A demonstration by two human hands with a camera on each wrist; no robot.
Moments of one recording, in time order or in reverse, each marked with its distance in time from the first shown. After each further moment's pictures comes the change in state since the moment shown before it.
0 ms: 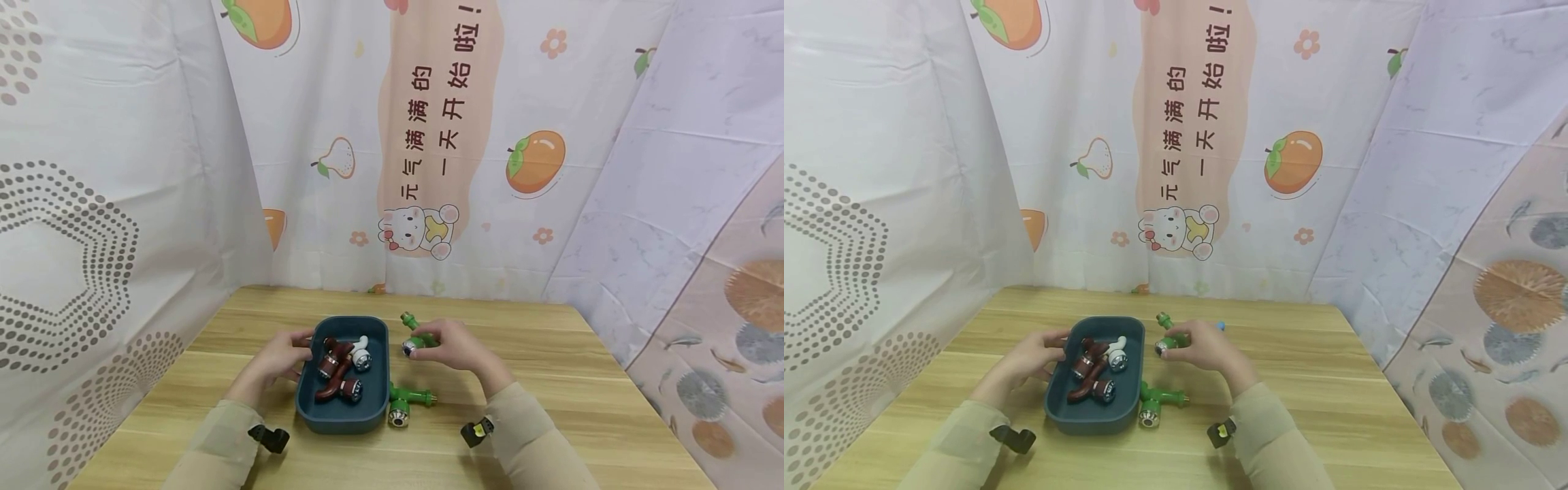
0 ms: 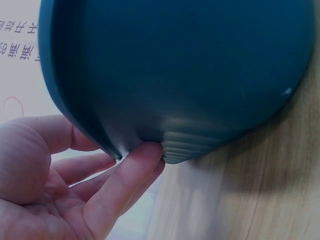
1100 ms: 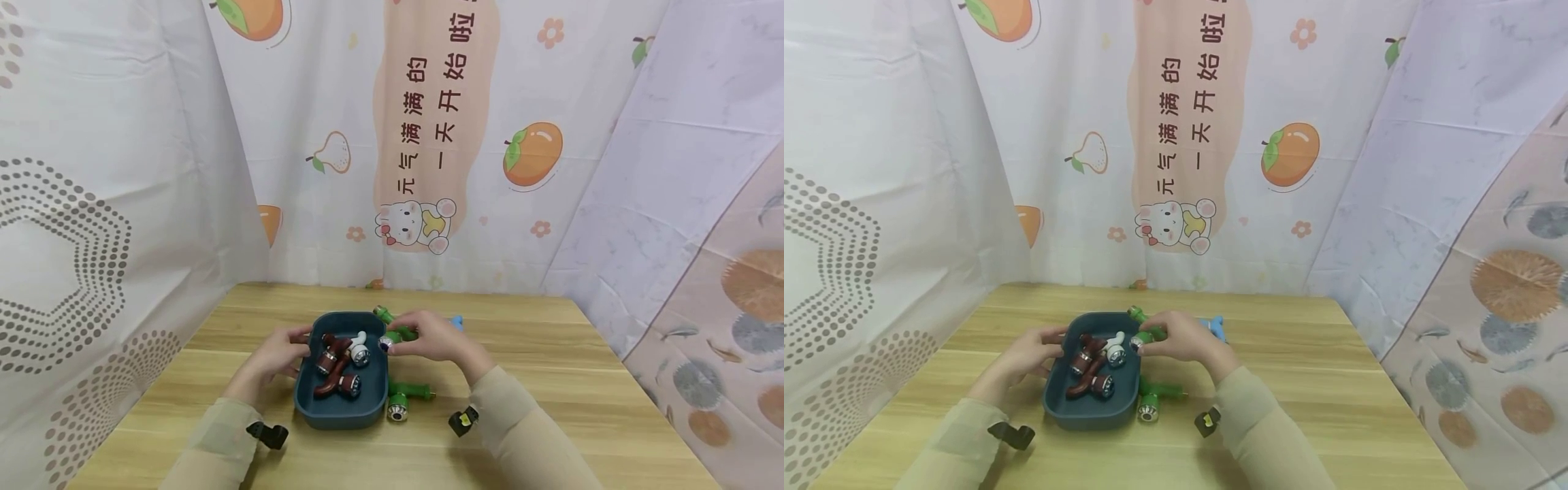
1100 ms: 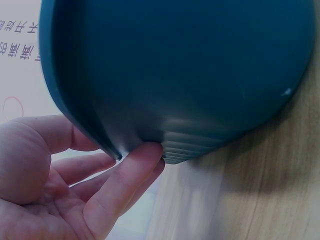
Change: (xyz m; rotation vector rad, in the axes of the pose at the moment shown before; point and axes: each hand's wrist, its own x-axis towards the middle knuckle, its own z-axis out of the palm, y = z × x) left_hand 0.000 0.002 0.000 0.040 0.013 -0.006; right_hand 0.021 -0.034 0.003 -0.035 -0.079 -0.028
